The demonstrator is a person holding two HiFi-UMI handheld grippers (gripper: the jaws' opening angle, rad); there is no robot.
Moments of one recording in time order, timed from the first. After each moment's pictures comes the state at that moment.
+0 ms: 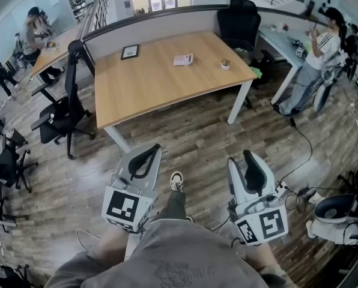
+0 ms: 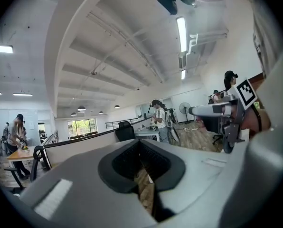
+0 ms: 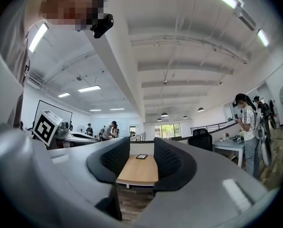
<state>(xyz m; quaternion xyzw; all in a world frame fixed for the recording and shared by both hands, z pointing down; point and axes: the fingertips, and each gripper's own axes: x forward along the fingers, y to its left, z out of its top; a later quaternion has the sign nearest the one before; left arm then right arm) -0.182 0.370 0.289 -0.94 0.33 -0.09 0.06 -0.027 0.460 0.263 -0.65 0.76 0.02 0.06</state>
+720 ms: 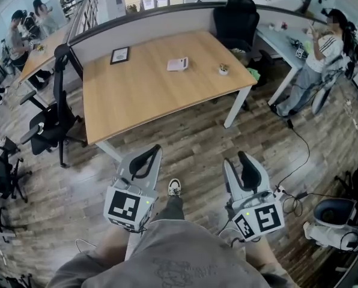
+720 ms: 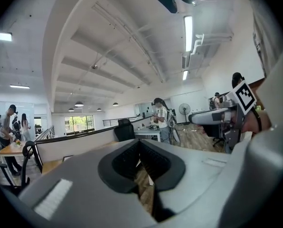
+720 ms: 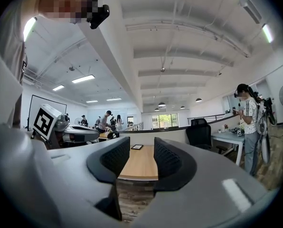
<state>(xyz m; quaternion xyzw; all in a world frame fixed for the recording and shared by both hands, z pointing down) -0.143 0.248 0.303 -0.95 0.30 -0.08 0.07 0.005 0.337 0.296 -0.66 0.75 -0.03 0.01</state>
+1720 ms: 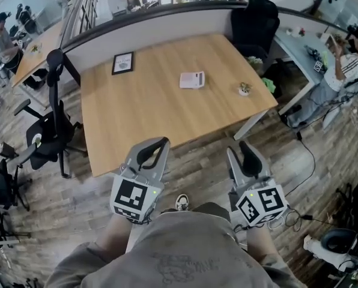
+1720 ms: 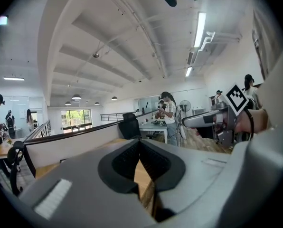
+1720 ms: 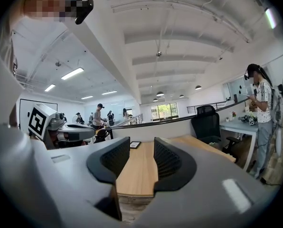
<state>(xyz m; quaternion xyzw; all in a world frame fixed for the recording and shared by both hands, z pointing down) -0.118 -0.014 0.311 -0.95 0.28 -0.10 0.04 0.034 0.056 0.315 -0.65 0.75 -0.10 0.00</state>
